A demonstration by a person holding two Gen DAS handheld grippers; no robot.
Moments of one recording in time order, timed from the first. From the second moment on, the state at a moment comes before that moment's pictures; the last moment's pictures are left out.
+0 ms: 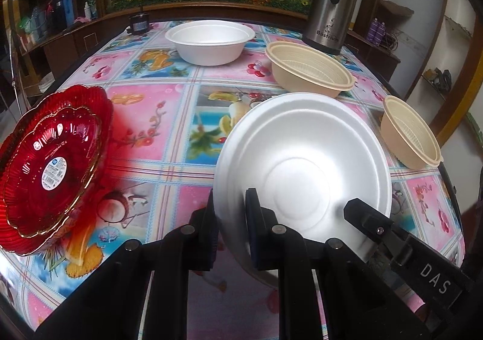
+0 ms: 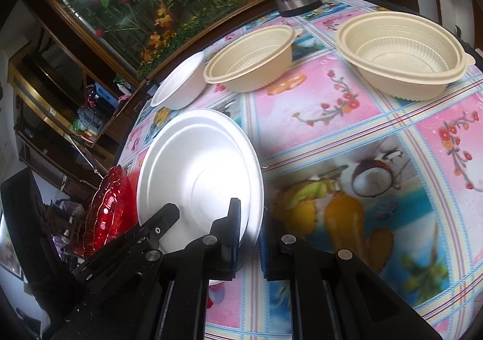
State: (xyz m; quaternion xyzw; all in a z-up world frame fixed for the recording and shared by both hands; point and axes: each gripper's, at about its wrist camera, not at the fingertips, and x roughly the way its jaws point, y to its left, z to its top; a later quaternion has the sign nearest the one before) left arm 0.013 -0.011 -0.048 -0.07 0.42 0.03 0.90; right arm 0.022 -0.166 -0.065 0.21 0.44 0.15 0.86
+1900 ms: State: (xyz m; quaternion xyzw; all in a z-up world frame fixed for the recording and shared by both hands) left arm -0.011 0.033 -0.030 -0.09 0.36 0.09 0.92; right arm 0.014 -0.118 -0.043 0.16 0.39 0.19 0.89
